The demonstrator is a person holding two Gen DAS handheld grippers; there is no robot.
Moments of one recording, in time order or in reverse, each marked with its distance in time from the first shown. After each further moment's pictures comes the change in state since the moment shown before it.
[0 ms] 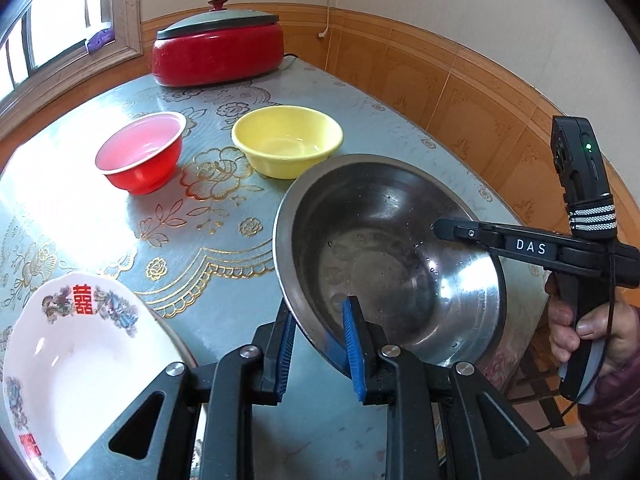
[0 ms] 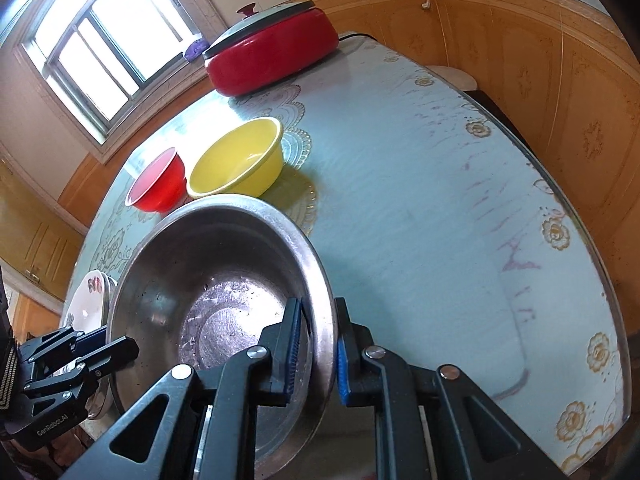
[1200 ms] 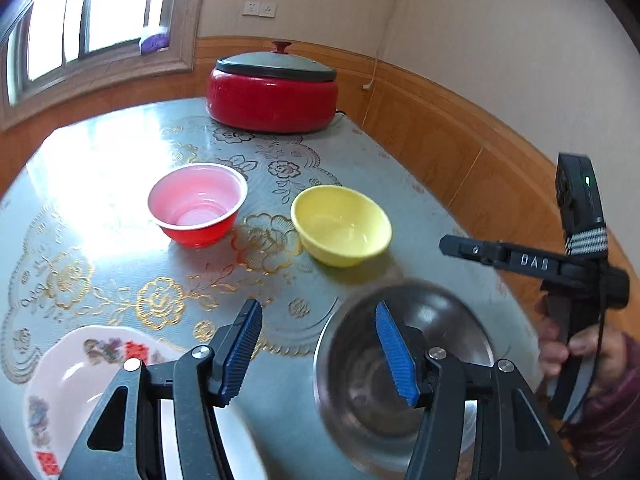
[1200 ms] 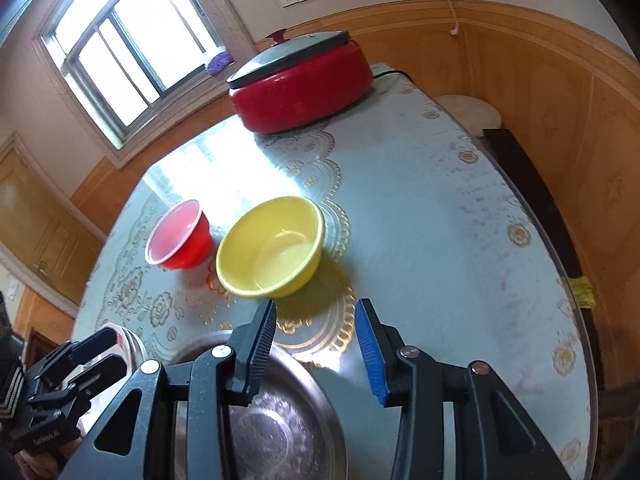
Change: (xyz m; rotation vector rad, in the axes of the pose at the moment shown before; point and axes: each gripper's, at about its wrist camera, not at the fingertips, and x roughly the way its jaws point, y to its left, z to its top) left arm -0.023 0.041 0.054 -0.204 -0.169 0.035; right arm 0.002 0.023 0.087 -0.071 -0.044 0.068
